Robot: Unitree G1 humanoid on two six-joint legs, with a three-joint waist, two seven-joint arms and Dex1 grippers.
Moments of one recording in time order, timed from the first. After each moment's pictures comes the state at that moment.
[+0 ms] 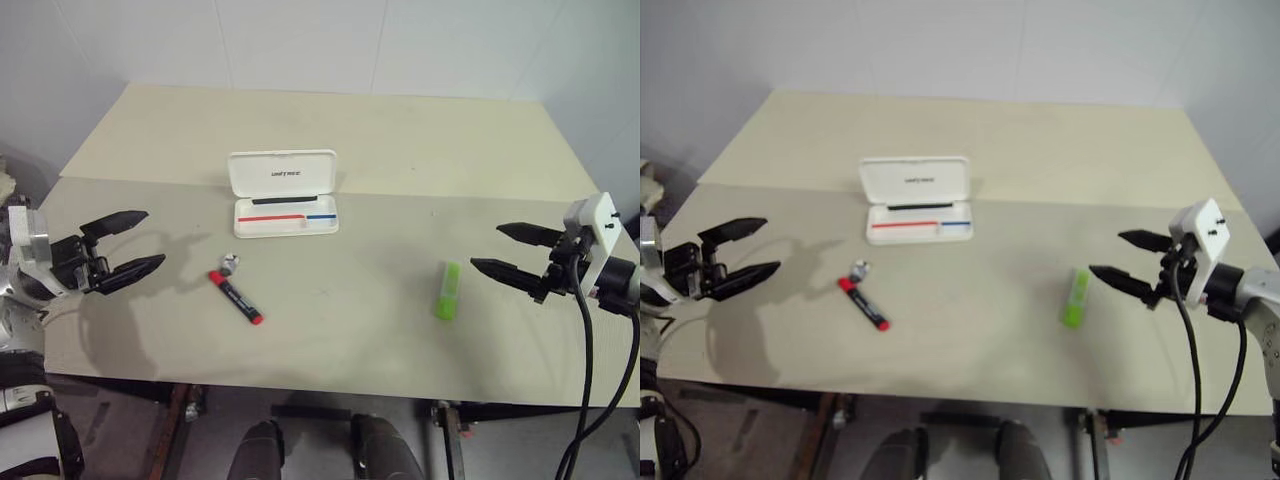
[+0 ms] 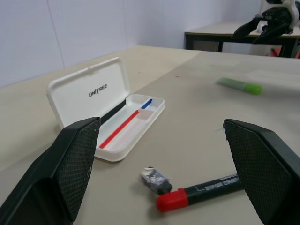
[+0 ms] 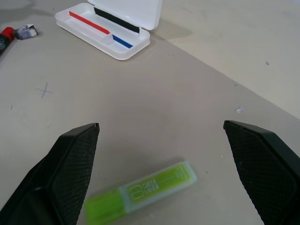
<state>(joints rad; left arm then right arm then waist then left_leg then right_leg) -0.50 0.82 0.43 0.64 -0.58 -0.05 -1.50 -0.22 -0.91 -0.37 -0.16 0.58 0.57 0.98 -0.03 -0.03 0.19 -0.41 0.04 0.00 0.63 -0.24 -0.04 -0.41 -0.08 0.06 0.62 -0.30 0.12</state>
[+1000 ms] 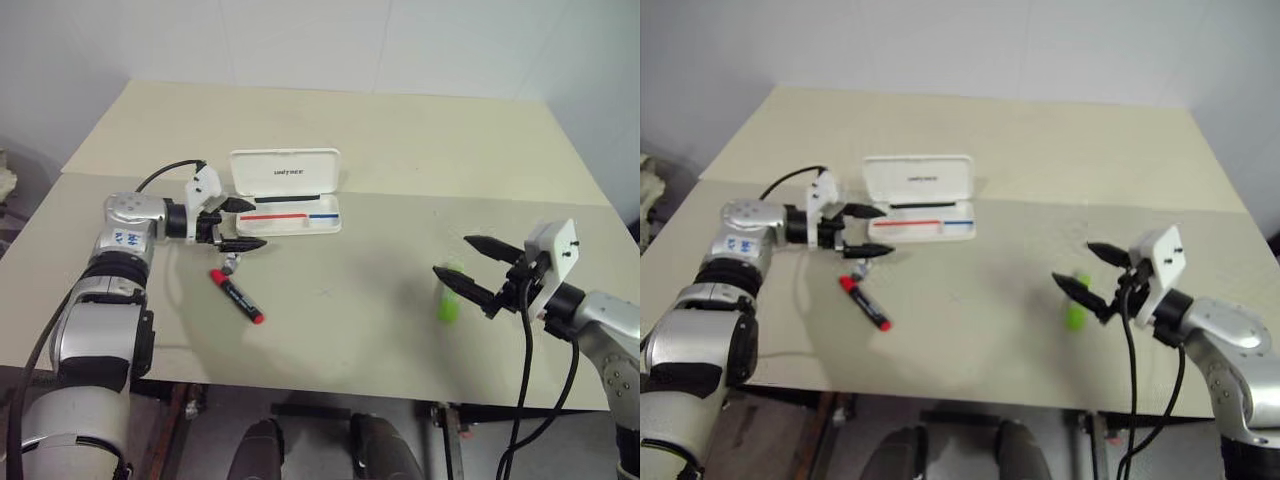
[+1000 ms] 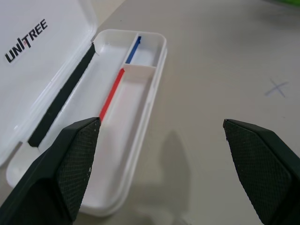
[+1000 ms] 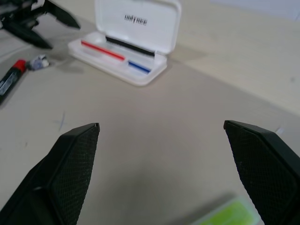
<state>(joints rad) -1.13 0.59 -0.05 1.21 -0.01 -0.22 -1.25 -0.06 -0.69 -0.34 -0.41 0.61 0.57 0.75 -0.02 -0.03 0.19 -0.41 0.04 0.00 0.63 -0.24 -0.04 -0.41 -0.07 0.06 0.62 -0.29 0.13</state>
